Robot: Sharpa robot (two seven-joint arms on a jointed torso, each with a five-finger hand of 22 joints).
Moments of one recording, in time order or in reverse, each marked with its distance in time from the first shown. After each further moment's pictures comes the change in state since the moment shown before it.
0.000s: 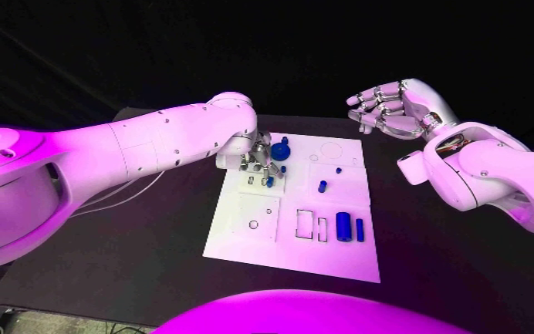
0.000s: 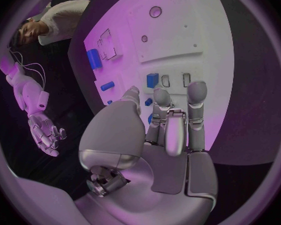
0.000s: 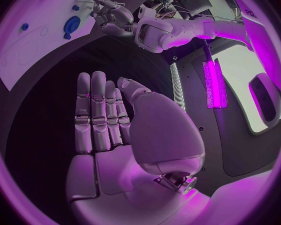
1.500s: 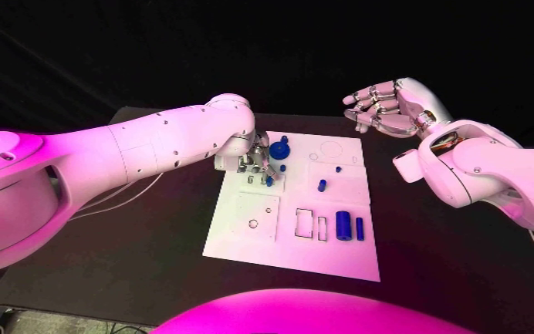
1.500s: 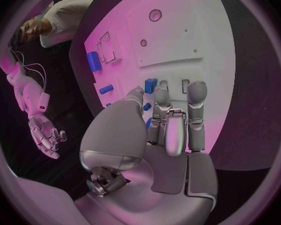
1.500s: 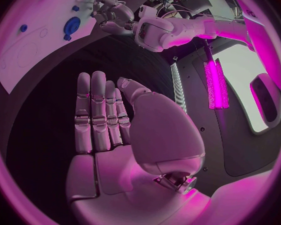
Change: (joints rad) left arm -0.009 0.009 0.000 -0.016 0.011 0.017 0.008; left_hand 0.069 -0.003 0.076 -0.002 0.004 -0.011 0.004 0.000 0.004 -0.007 0.000 0.000 0.001 0.000 0.000 0.004 0.001 0.000 0.000 0.000 0.004 0.004; right arm -0.002 0.011 -0.002 -0.012 0.003 0.001 -0.006; right_hand 0.000 0.000 0.000 0.000 0.006 -0.003 0.003 0.000 -0.001 0.003 0.003 -0.004 -0.003 0.000 0.000 -0.006 0.001 0.000 0.000 0.000 0.000 0.001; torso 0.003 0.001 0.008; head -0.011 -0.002
